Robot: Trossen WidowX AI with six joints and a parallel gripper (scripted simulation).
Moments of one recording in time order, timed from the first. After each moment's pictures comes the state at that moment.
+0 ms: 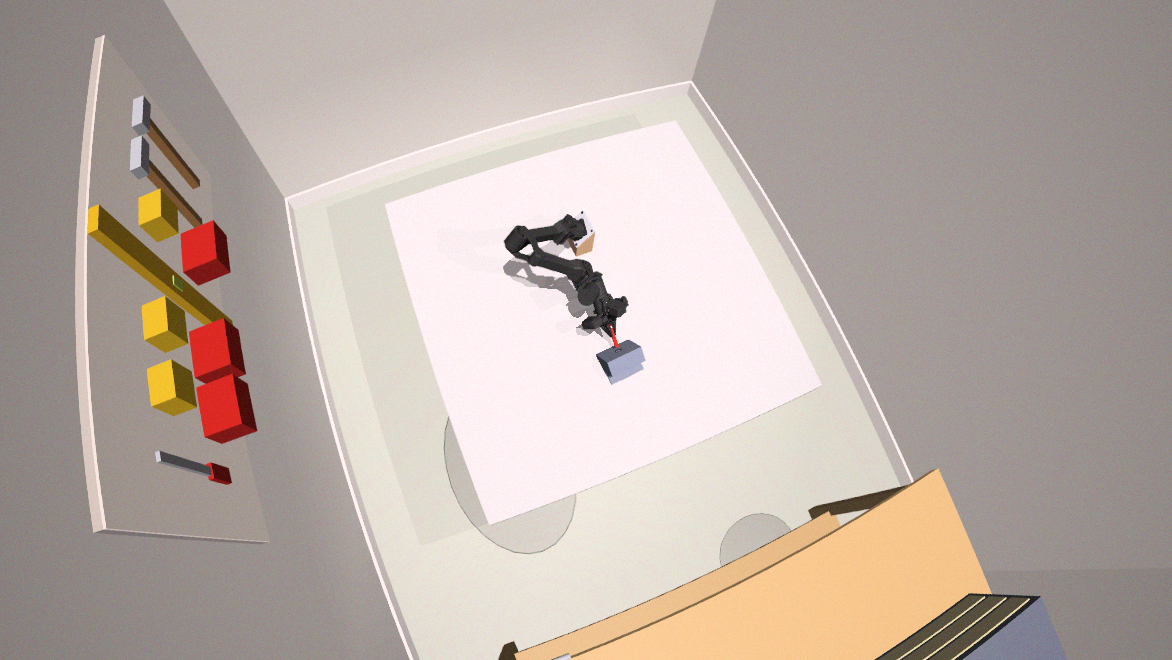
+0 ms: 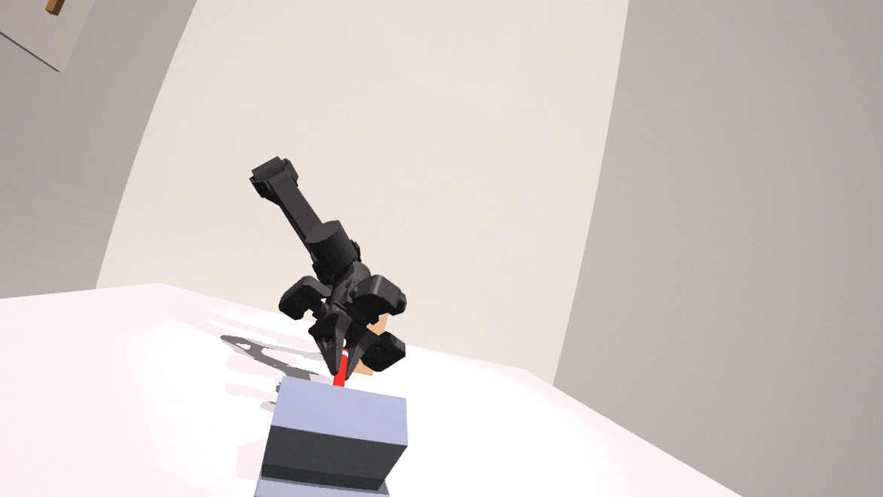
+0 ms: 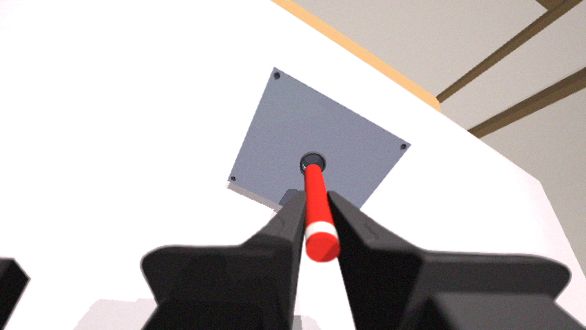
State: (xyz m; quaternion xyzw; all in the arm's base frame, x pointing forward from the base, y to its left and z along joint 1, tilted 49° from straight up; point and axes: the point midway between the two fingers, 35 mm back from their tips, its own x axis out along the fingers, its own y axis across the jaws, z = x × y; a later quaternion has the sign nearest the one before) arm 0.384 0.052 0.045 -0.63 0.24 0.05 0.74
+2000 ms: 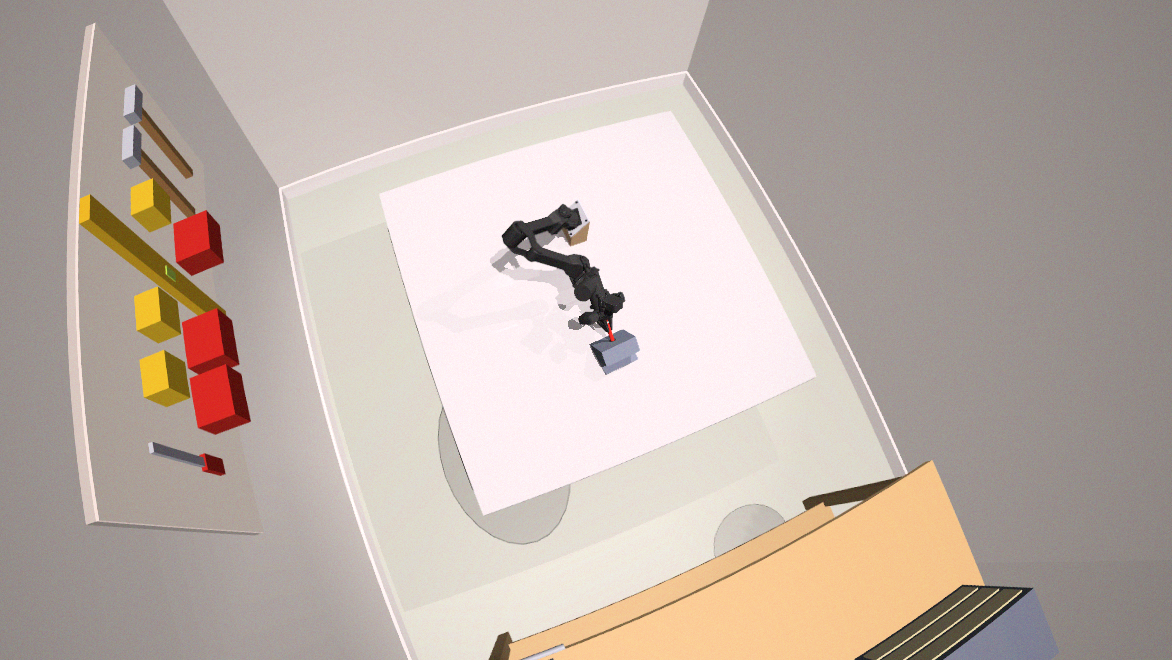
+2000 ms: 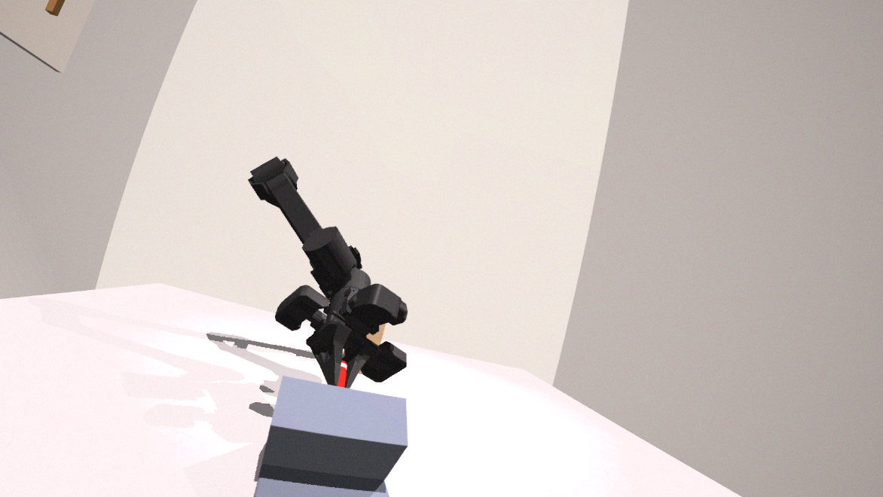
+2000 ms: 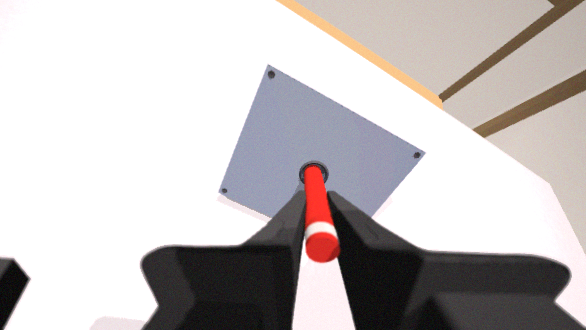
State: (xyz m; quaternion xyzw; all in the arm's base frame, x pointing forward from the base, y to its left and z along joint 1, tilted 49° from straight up) arm 0.403 0.049 0.038 -0.62 0.24 0.05 0.74
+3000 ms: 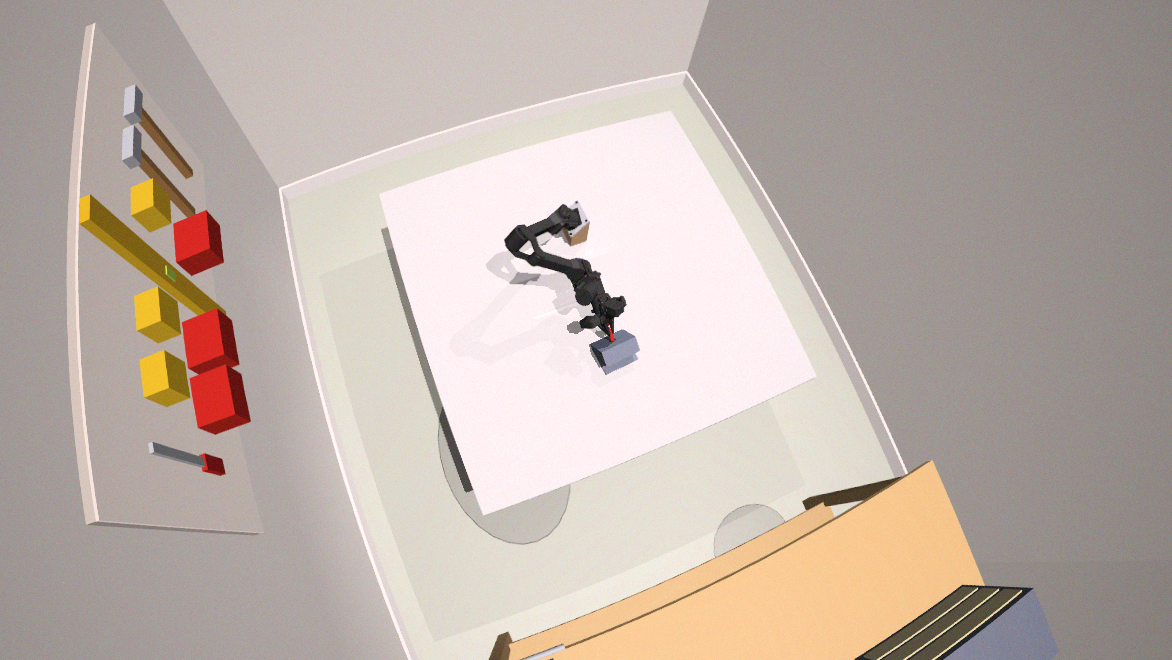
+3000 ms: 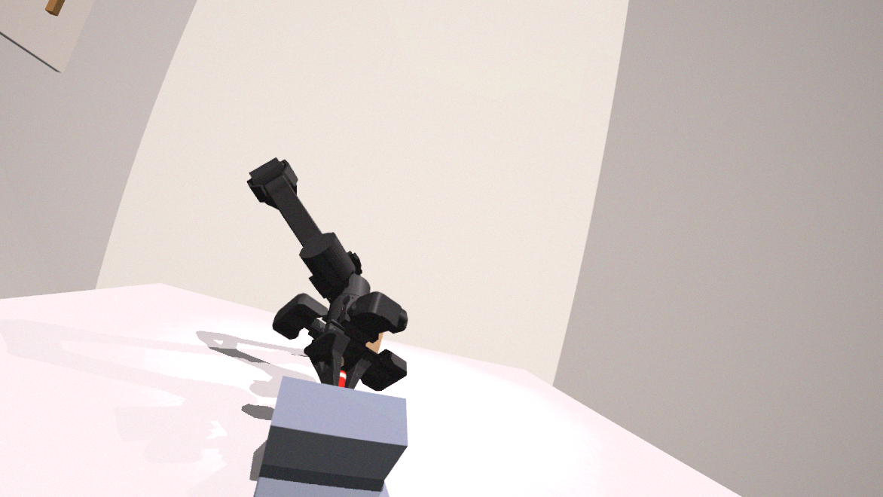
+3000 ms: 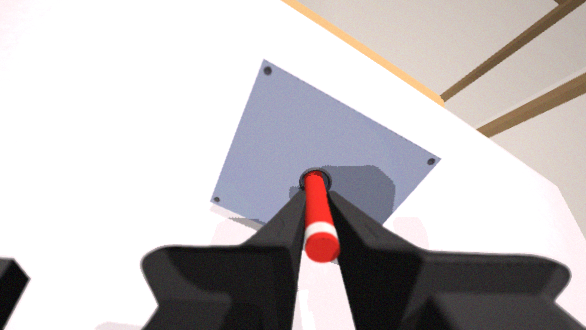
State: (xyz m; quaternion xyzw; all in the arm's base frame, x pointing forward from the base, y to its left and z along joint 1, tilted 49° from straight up) arm 0.415 0.046 0.032 -0.62 0.24 0.05 0.74
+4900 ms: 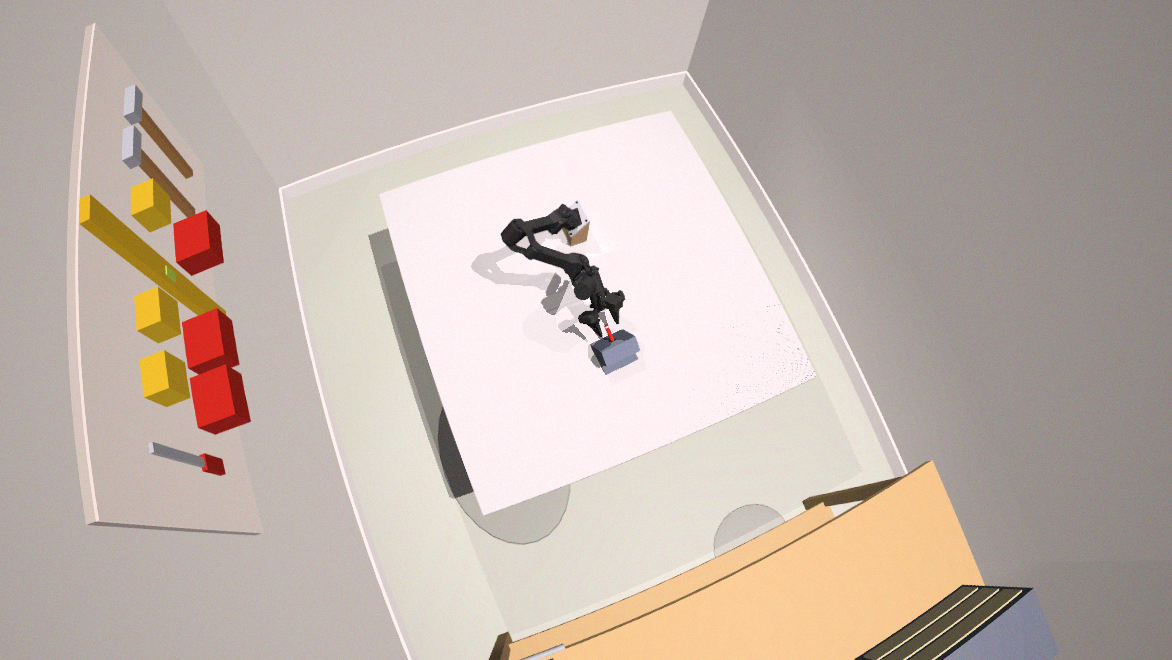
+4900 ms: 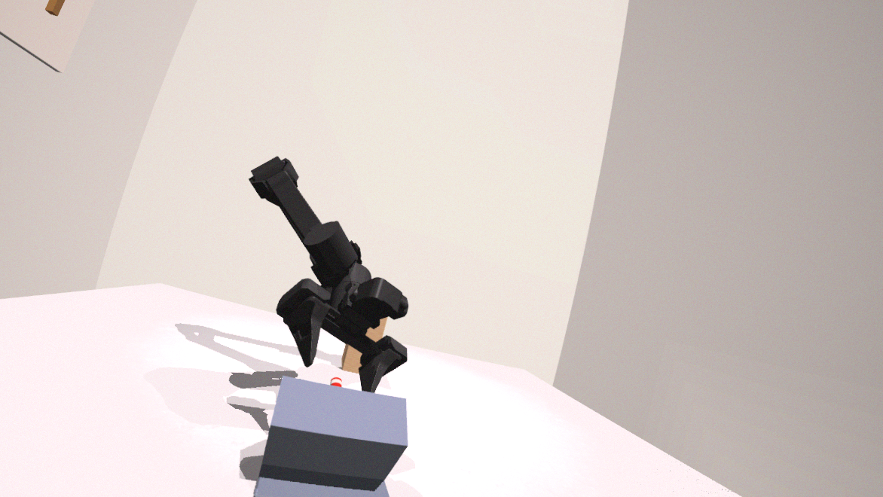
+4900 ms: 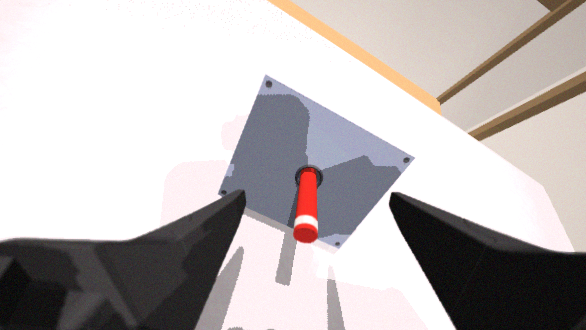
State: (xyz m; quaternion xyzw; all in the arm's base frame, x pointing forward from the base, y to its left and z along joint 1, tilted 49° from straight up) arm 0.401 0.055 0.044 -0.63 0.24 0.05 0.74
